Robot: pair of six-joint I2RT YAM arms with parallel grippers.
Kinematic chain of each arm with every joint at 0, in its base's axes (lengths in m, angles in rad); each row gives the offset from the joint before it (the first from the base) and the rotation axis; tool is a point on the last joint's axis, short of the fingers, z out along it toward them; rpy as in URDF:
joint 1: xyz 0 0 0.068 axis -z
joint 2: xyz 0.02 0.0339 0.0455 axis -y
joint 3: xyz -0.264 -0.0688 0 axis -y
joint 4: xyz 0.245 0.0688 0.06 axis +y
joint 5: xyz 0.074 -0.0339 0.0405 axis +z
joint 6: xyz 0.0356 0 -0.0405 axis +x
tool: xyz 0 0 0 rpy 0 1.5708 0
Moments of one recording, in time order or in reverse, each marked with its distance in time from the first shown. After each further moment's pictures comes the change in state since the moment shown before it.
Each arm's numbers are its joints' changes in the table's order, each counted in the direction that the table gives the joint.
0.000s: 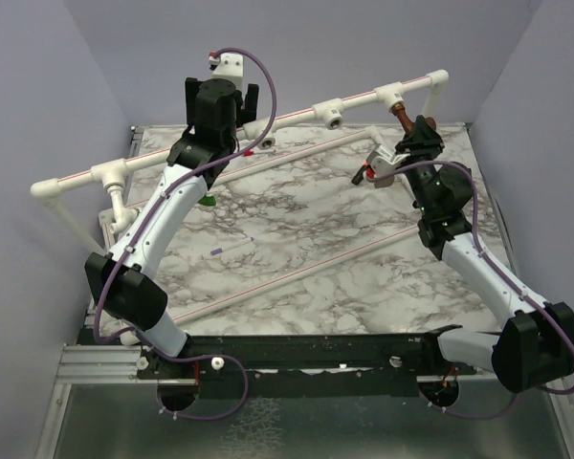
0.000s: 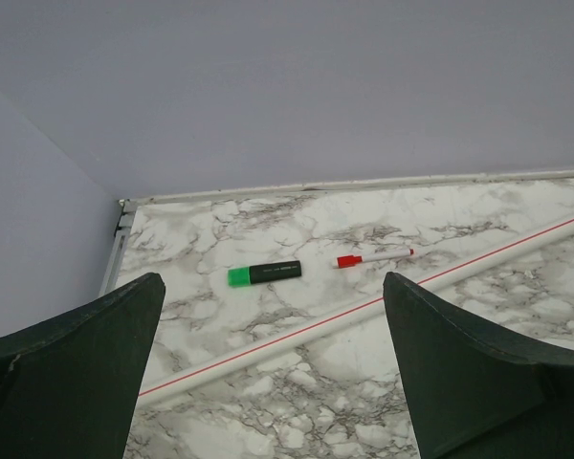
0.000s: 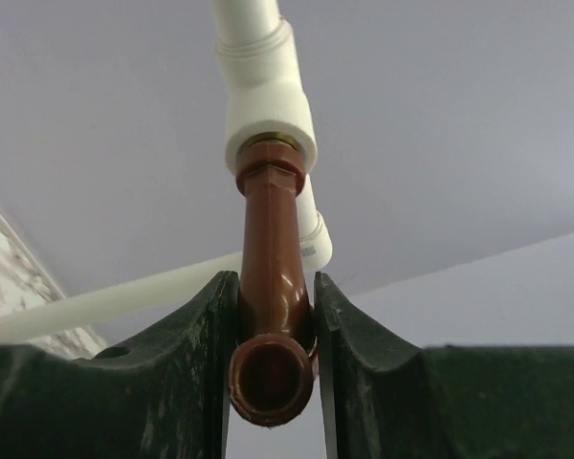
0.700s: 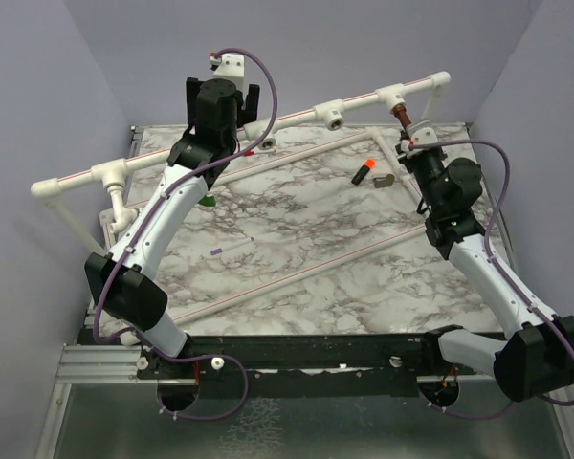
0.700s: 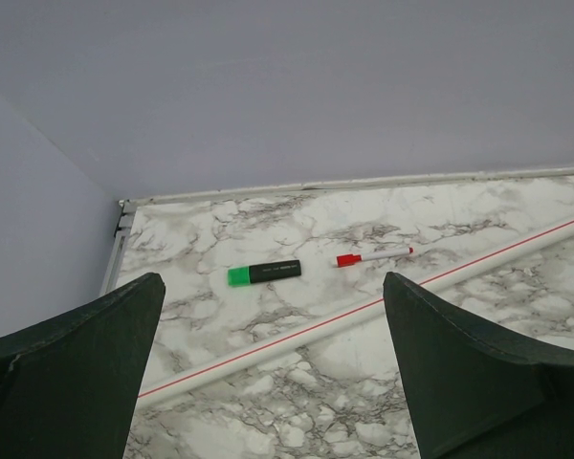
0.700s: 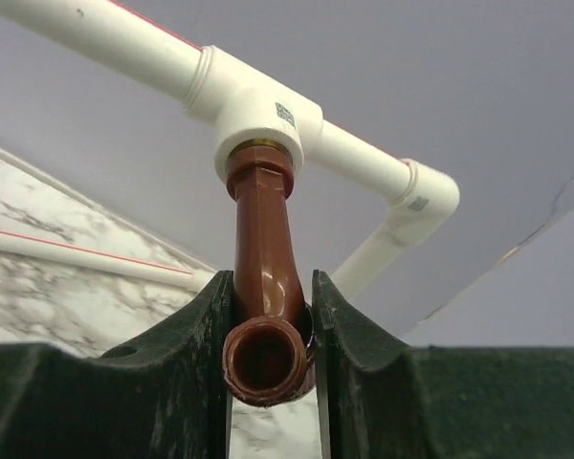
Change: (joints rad) left arm 0.004 0.000 0.000 0.002 0.000 0.005; right arm 0.005 0.048 0.050 0.094 0.006 0.739
